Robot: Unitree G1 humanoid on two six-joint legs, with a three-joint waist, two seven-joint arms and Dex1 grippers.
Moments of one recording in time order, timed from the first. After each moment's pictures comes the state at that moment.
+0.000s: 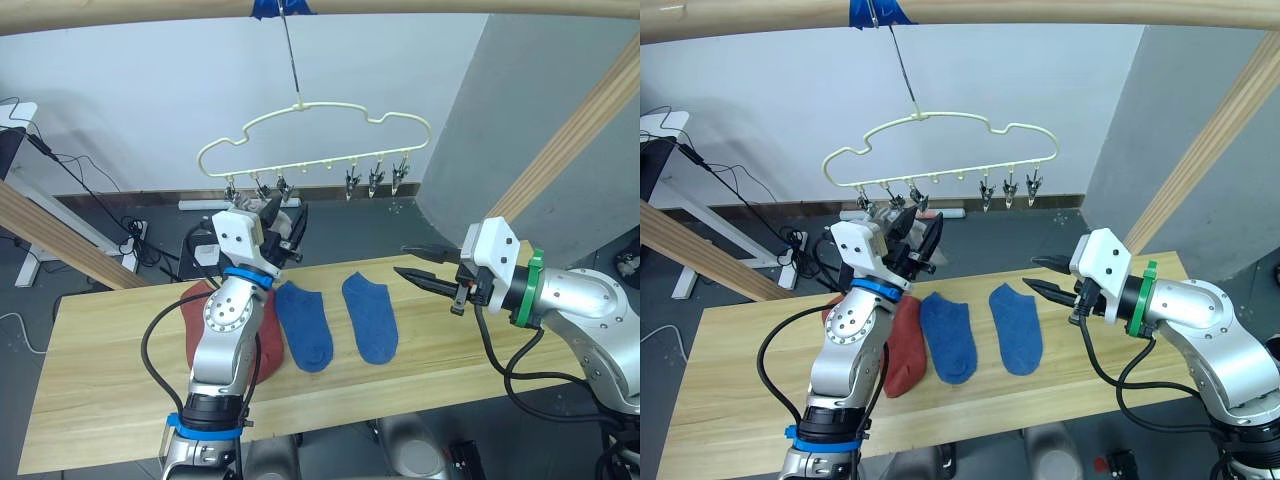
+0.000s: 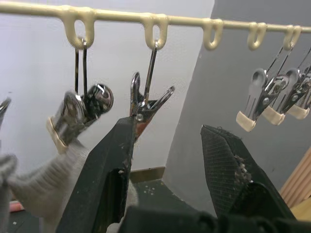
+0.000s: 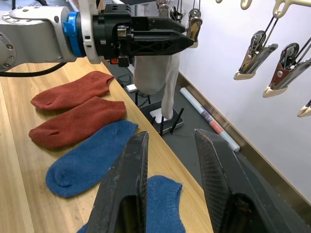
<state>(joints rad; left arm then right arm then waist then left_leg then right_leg) -0.29 0.13 0.01 -0.14 -0.18 0.06 -0.25 -0.26 -0.73 -0.01 -0.62 0.45 0.58 0.78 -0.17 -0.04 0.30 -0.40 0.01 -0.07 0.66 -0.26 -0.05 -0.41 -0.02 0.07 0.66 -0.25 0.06</state>
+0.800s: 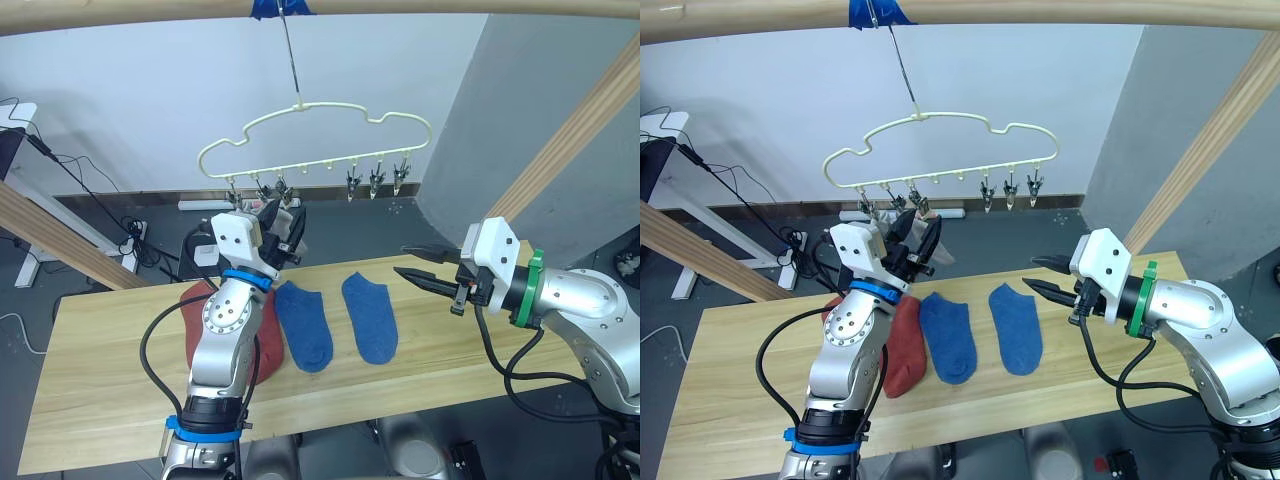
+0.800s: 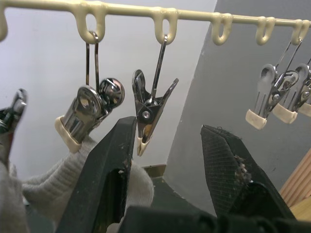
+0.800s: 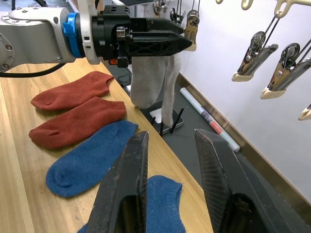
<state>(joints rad) -0.27 0.14 0.01 -0.15 -0.18 0.08 -0.25 -0.26 -0.73 -0.01 -0.62 0.46 0.58 0.78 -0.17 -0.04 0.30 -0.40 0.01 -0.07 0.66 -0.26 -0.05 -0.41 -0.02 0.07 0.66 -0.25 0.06</state>
